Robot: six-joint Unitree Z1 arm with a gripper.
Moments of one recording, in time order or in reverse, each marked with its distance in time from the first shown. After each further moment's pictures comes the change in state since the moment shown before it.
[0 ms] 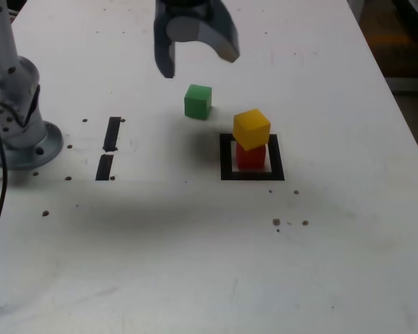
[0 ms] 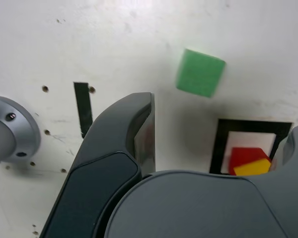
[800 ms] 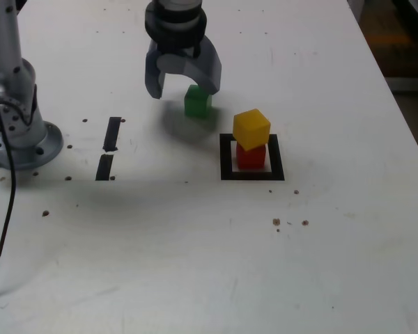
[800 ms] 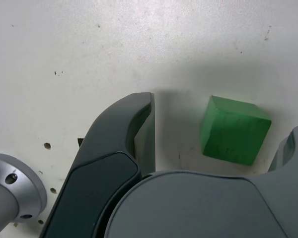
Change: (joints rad) arm 0.090 0.080 0.240 -0.275 0.073 0.177
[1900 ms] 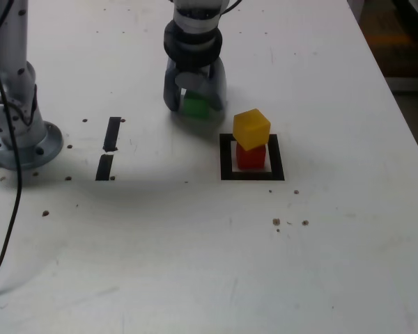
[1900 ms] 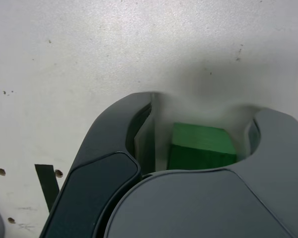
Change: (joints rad) arm 0.000 0.098 0.027 -0.158 0.022 -0.015
